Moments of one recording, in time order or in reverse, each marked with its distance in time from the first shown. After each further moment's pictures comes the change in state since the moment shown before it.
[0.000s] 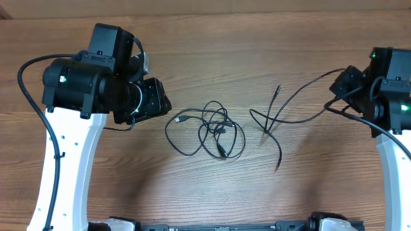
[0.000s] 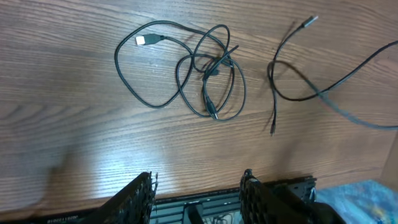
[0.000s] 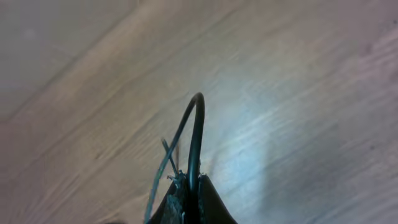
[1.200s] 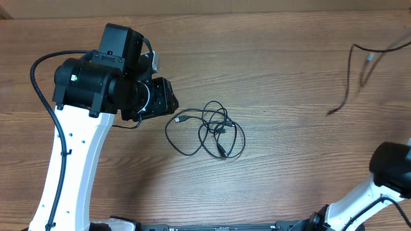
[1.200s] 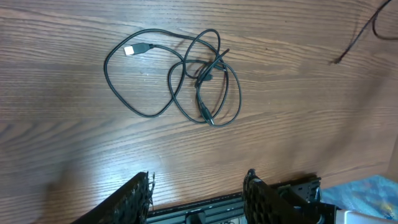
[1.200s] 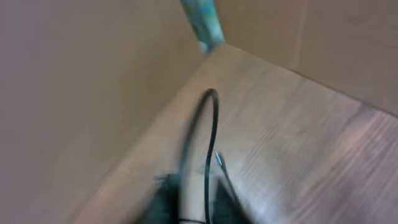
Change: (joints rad) left arm -0.036 0.002 -0.038 0.068 0.000 0.018; right arm -0.396 0.726 1.052 -0.172 0.044 -0.040
